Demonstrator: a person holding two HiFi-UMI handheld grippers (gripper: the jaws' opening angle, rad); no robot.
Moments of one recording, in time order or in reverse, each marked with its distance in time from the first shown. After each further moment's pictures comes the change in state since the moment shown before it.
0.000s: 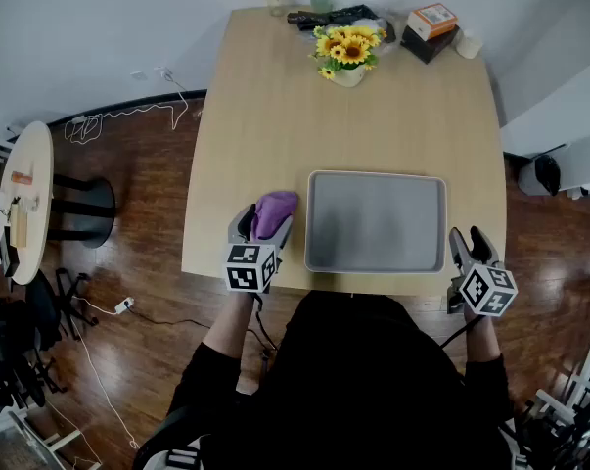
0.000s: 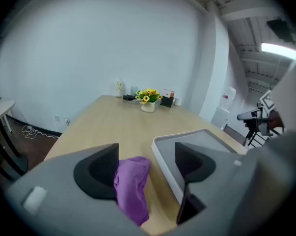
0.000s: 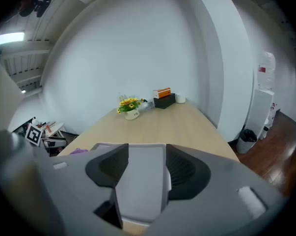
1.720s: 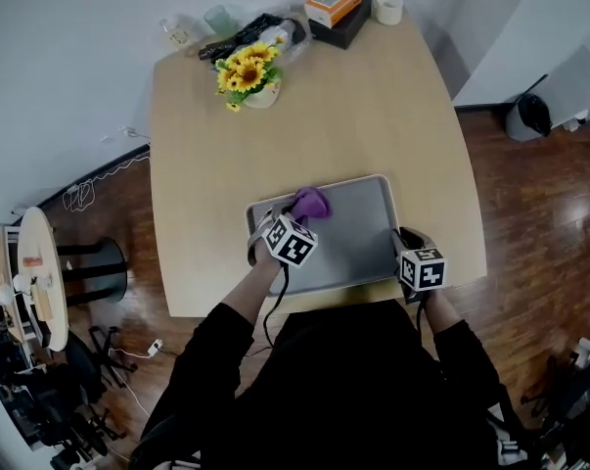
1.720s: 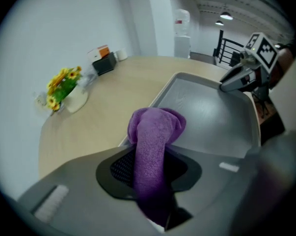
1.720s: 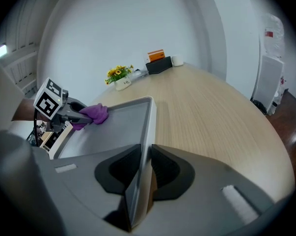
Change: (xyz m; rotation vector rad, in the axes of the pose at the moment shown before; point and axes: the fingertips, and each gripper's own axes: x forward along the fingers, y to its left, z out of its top) left arm 0.189 -0.176 -0.027 0.754 0.493 -0.178; right arm 0.081 -0.056 -0.125 0.090 0.259 0.073
